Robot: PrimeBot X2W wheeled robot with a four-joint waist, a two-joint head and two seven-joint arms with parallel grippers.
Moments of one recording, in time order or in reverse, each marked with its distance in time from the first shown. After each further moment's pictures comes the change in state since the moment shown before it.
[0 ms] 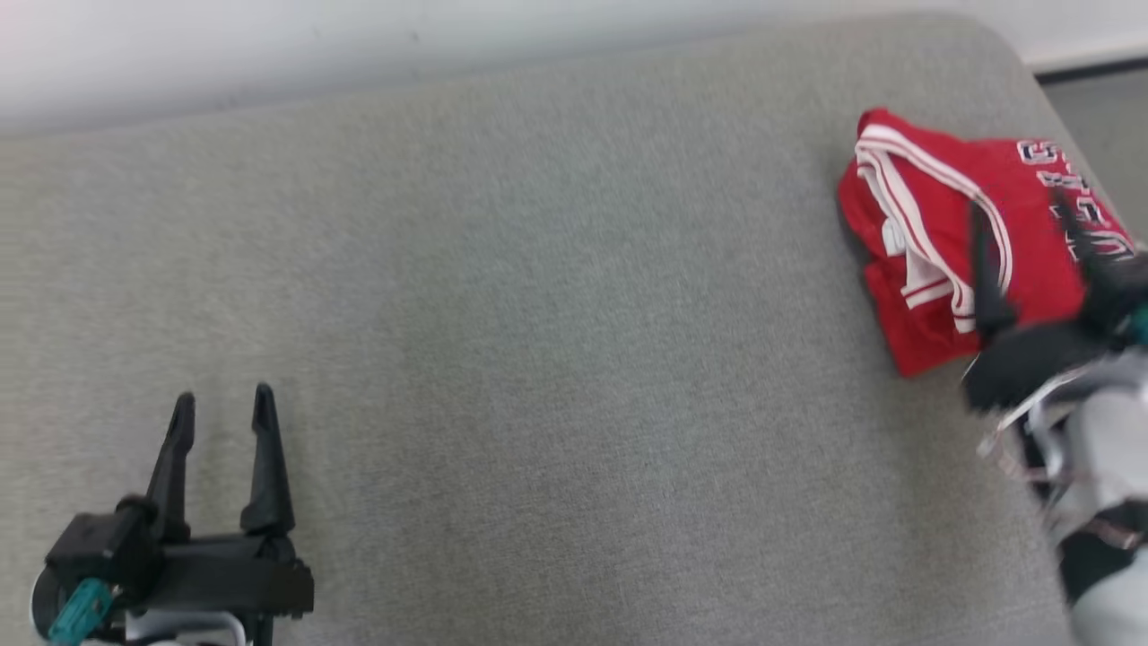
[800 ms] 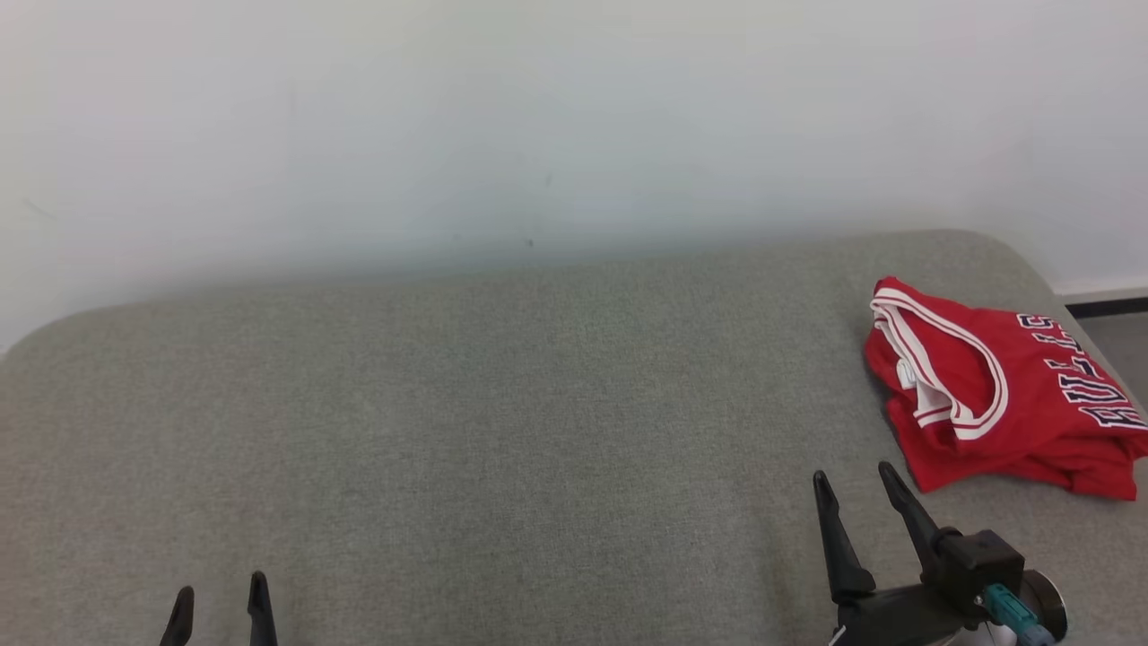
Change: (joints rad) left arm 0.263 0.000 0.040 0.060 0.012 0.027 0.000; right arm 0.542 0.232 0.071 -0.287 0.071 0.000 -0.006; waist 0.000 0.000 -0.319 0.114
